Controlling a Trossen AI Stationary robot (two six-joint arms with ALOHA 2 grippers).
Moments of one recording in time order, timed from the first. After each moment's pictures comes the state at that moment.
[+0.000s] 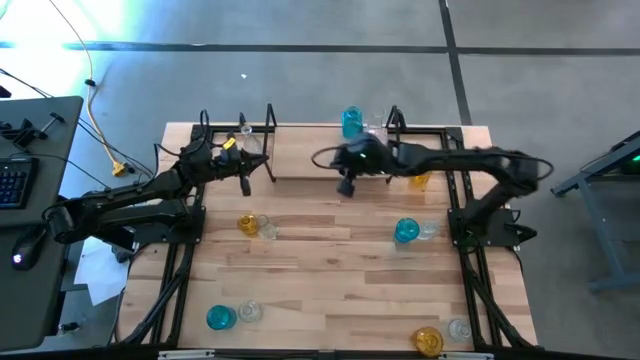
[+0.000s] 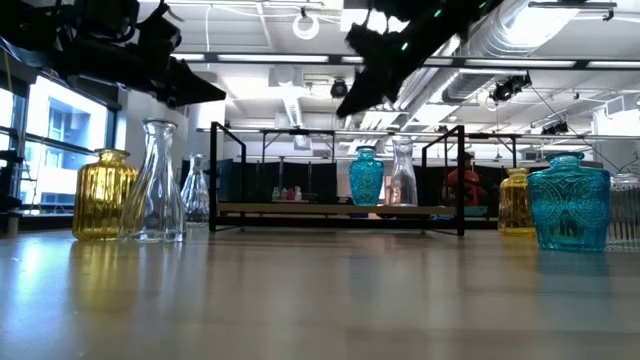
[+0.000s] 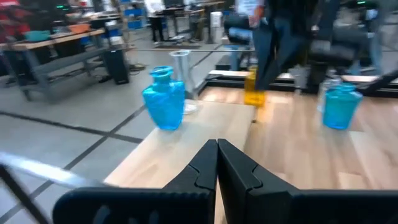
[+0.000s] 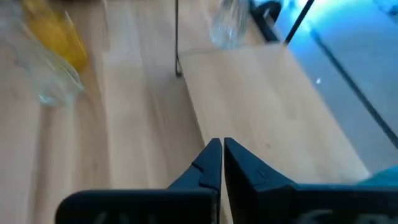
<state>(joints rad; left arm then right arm) 0.57 0.76 0.31 0.33 0.21 0.12 -0.24 1.56 1.15 -0.23 0.10 -0.07</state>
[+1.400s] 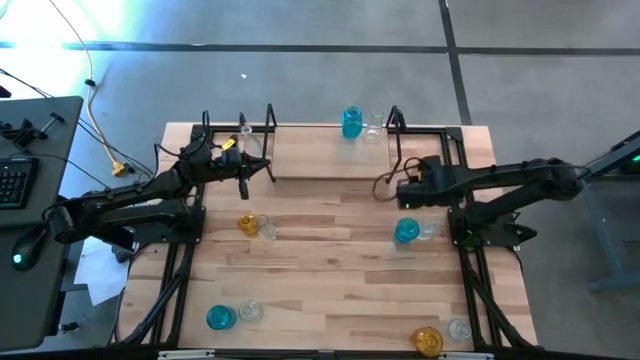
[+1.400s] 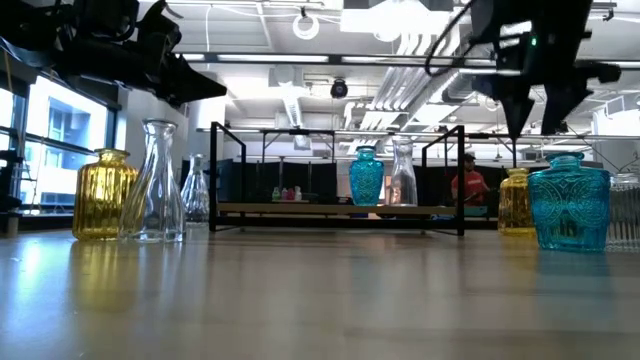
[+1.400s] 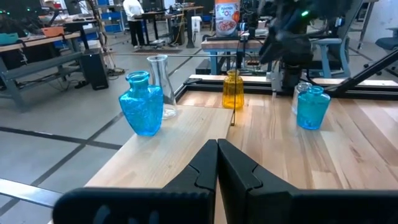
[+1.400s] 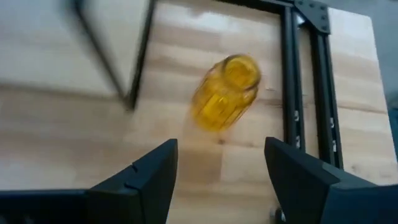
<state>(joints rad) 0.57 0.76 0.31 0.34 0.28 0.12 -0.01 1.22 0.96 -1.37 0.63 1.46</state>
